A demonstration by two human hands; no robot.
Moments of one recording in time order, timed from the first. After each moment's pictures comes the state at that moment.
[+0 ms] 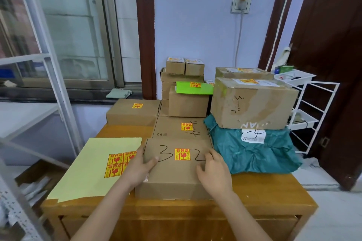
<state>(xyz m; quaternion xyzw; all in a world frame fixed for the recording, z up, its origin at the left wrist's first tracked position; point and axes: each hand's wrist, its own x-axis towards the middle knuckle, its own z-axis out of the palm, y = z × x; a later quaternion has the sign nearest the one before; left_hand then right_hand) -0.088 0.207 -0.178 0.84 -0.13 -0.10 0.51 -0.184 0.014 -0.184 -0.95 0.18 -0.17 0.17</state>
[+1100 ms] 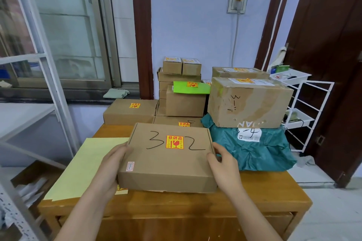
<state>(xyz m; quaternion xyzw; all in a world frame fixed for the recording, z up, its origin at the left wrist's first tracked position) -0.120 0.242 -0.139 0.66 -0.03 -0.10 0.74 -0.215 0.010 -0.151 -0.83 0.21 -0.24 0.46</state>
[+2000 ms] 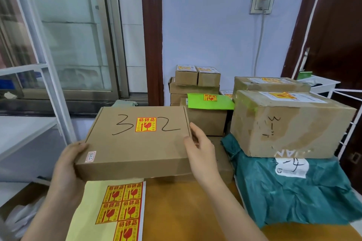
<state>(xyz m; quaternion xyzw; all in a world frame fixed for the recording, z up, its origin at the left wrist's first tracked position) -0.012 0.284 -0.119 0.55 0.02 0.05 0.83 -0.077 0.051 -0.104 -0.77 0.08 -0.25 0.58</state>
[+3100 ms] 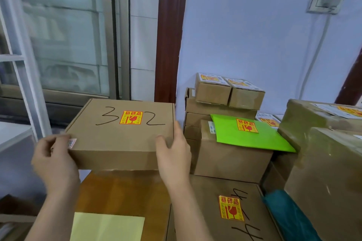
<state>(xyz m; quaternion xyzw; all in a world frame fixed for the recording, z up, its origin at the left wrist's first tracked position) 0.193 0.258 -0.149 0.55 0.11 0.35 0.75 0.129 0.079 -0.114 -0.80 0.09 -0.24 0.54</state>
